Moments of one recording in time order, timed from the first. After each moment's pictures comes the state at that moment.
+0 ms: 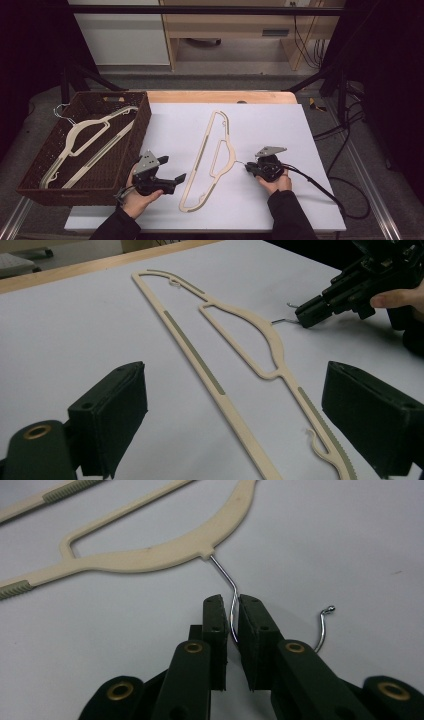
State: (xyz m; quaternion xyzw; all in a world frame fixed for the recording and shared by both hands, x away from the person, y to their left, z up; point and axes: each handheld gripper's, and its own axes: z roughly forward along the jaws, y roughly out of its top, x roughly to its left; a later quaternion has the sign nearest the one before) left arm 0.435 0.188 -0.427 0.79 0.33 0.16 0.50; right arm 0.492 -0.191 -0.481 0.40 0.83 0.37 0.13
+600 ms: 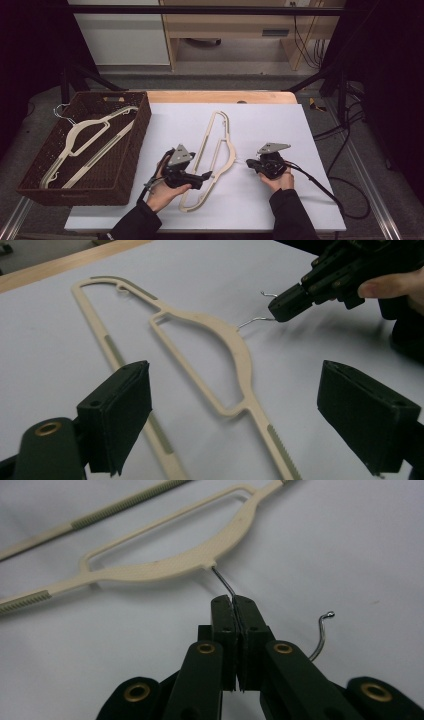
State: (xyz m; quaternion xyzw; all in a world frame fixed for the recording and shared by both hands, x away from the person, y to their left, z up) left arm 0.459 0.106 -0.421 0.83 0.28 0.14 0.46; right arm 0.490 -0.193 -0.460 0.39 0.82 0.39 0.14
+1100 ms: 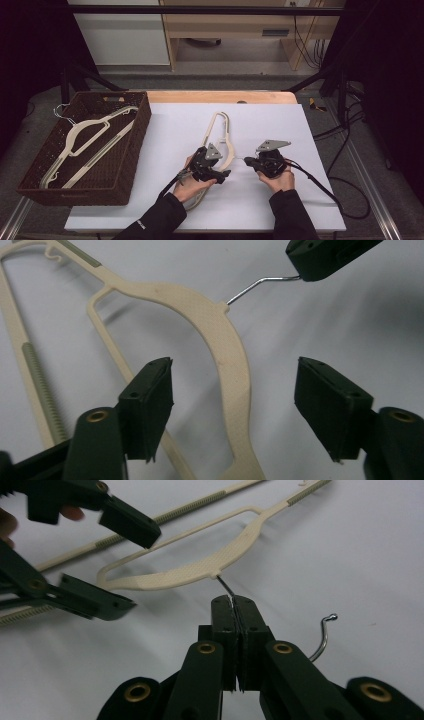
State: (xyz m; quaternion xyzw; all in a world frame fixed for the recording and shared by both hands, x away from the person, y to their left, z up) left arm 0.490 0.044 -0.453 0.87 0.27 0.12 0.39; right arm 0.482 -0.185 -0.434 0.37 0.83 0.40 0.14
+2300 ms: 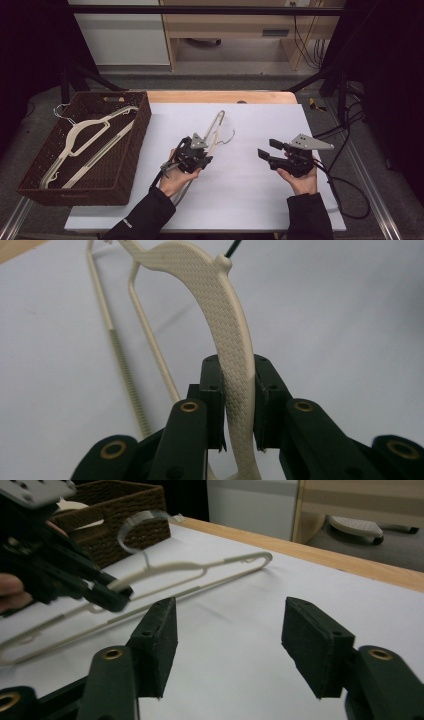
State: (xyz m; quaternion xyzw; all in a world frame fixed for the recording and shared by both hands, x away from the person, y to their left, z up) left arm 0.491 0.087 -0.409 0.86 0.32 0.14 0.37; right arm 0.455 -0.236 -0.386 0.37 0.74 0.53 0.20
